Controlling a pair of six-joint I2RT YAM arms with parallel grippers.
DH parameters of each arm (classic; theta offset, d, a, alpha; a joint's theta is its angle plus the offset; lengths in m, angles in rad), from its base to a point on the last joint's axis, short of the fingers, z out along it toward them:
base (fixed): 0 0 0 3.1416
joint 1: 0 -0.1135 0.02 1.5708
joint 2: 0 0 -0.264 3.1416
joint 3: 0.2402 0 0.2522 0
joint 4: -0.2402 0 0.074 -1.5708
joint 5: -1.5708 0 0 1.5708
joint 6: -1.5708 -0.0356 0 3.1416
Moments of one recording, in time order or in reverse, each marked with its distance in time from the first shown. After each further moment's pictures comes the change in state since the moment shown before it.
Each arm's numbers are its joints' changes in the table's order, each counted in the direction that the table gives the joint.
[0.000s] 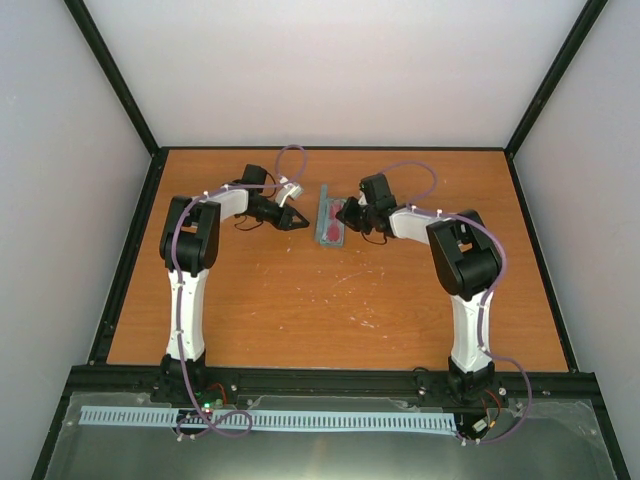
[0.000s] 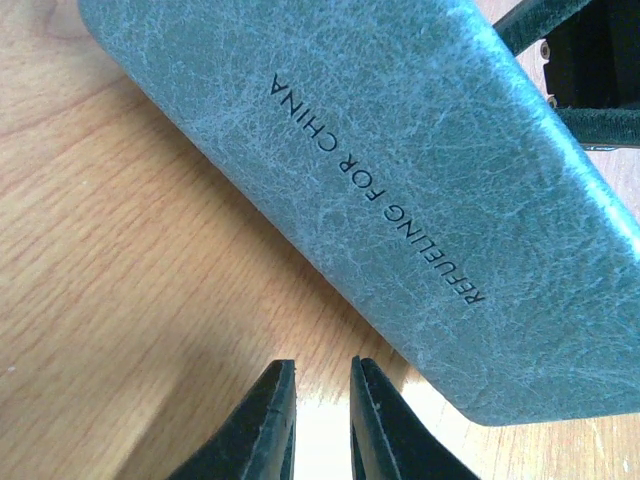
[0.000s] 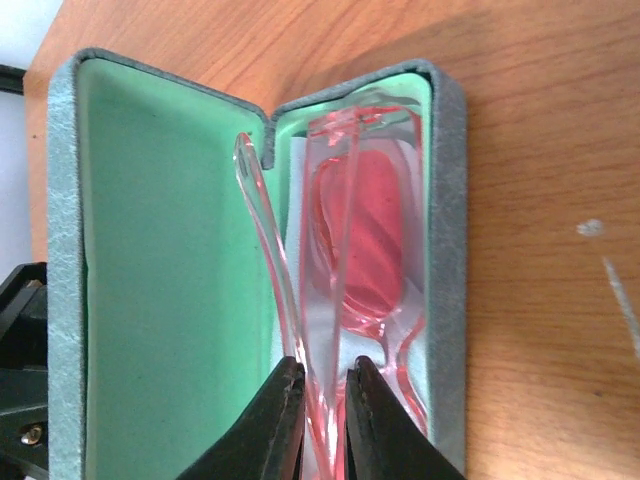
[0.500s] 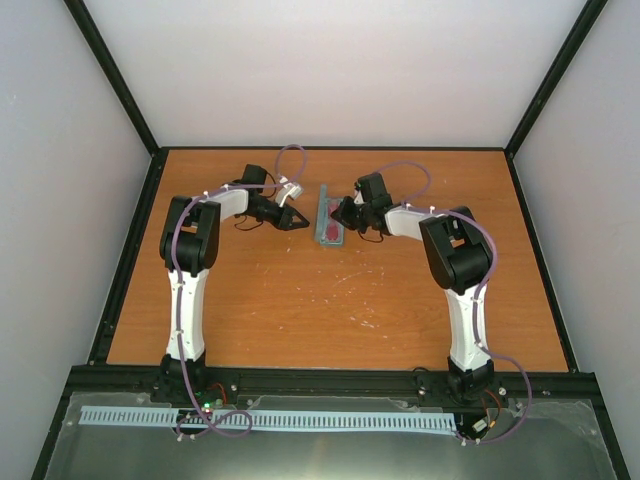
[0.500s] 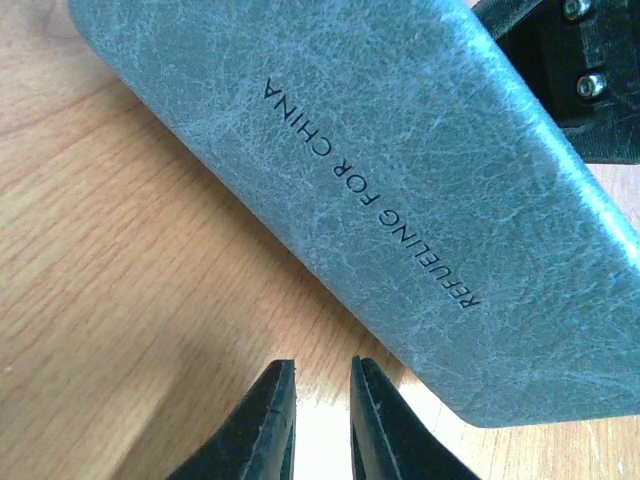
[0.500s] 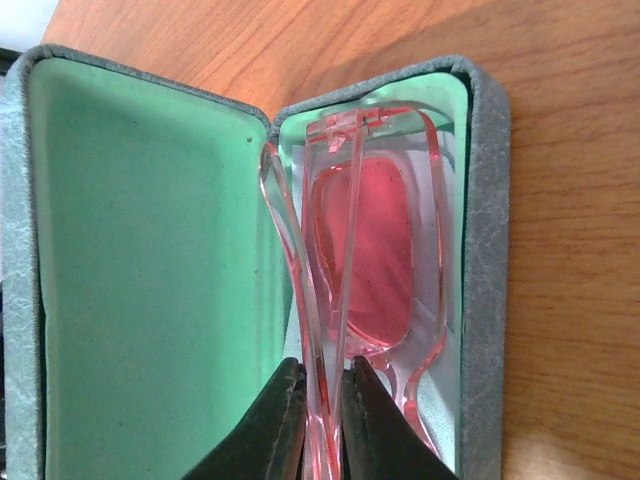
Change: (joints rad) left arm 0.000 0.000 0.000 0.000 -0.004 0.009; right arm 0.000 0.086 0.067 0.027 0.061 -0.002
